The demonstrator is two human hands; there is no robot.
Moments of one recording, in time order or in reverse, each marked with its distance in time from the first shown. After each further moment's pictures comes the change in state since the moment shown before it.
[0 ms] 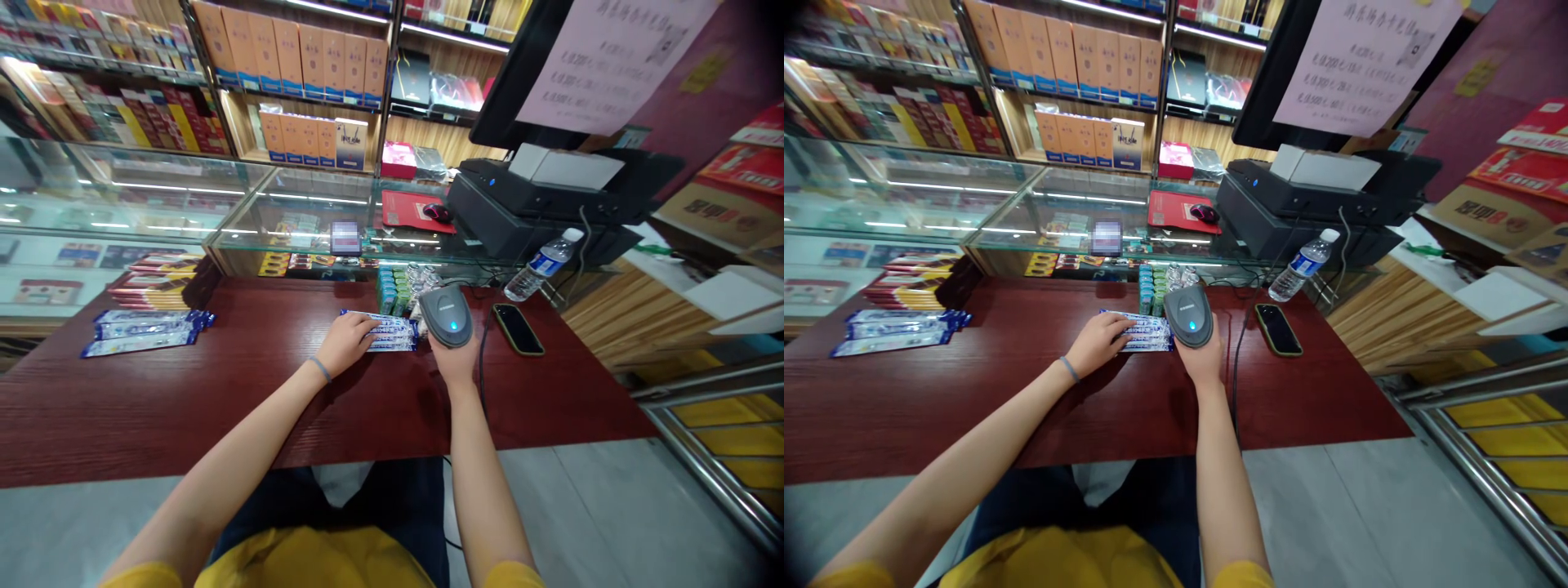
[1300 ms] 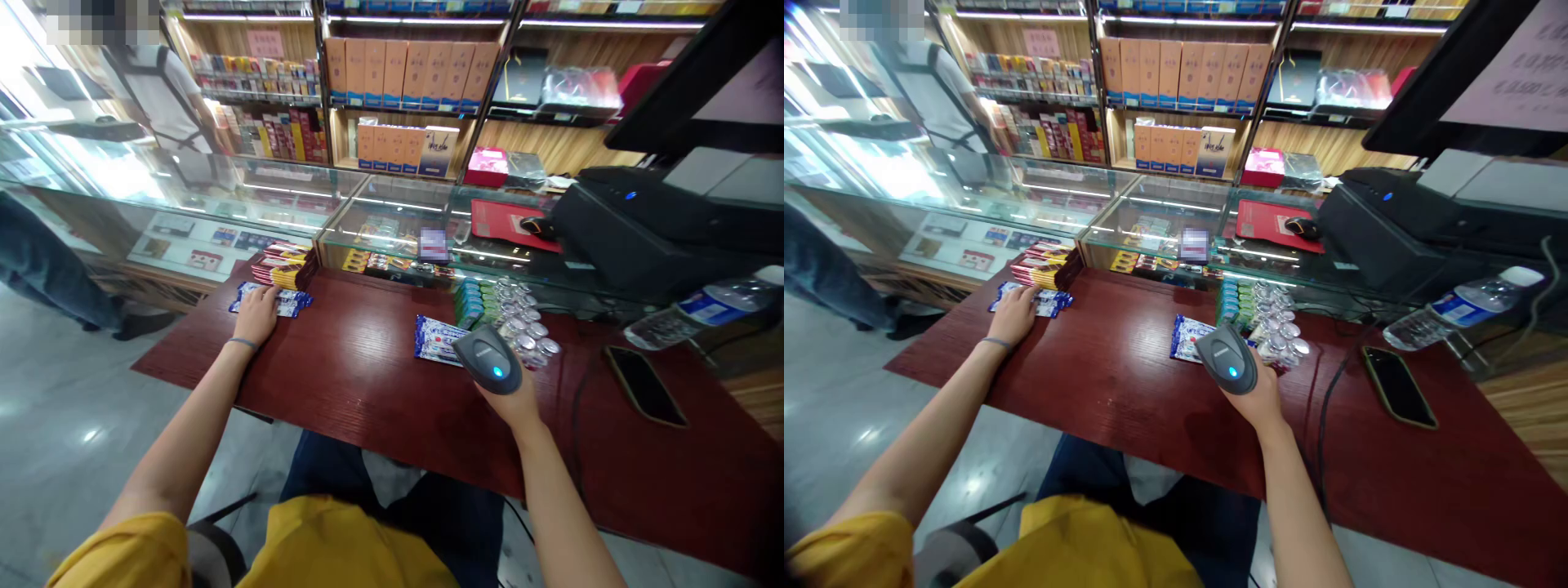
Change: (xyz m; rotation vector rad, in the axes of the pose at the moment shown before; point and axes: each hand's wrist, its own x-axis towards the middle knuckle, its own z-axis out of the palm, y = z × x) left_hand -0.203 -0.200 -0.197 0.589 0.184 -0.621; right_hand -0.025 -0.001 0.019 0.027 -0.424 -0.252
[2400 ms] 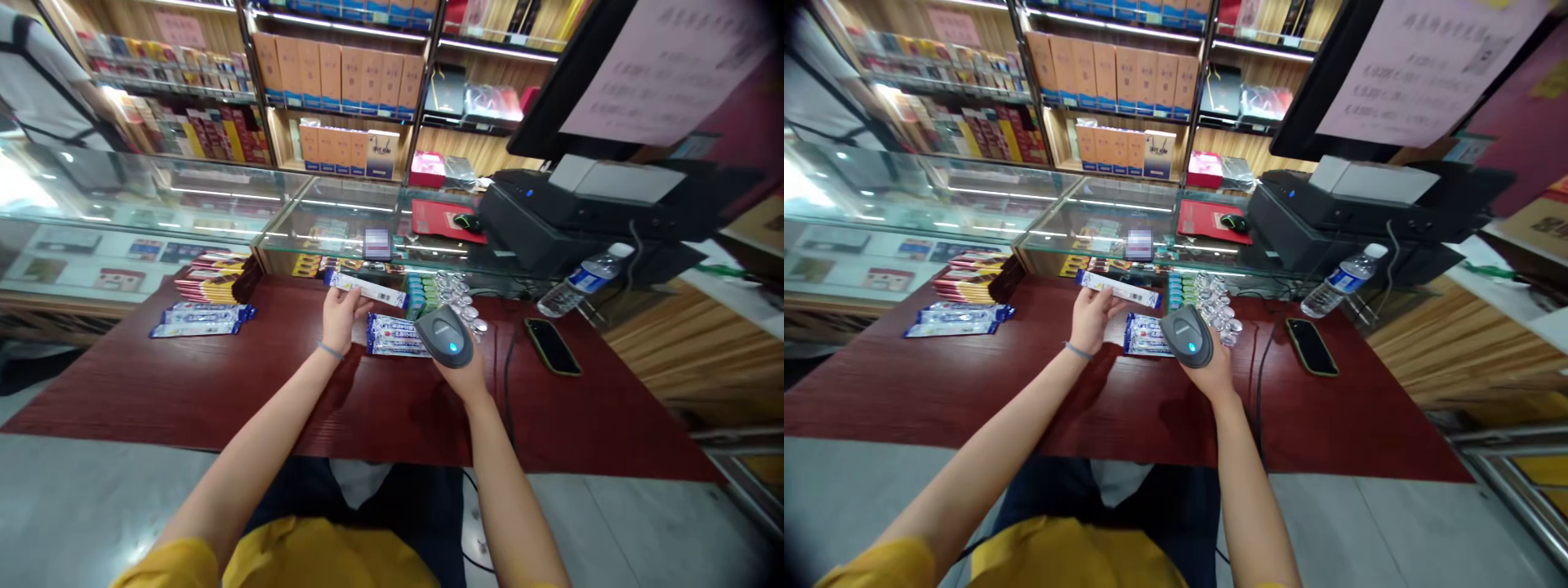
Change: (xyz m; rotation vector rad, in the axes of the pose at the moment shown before) left_hand 0.031 0.327 0.008 -1.930 -0.055 -0.485; right_hand 0.009 -0.003 -0.010 0.112 0.141 0.090
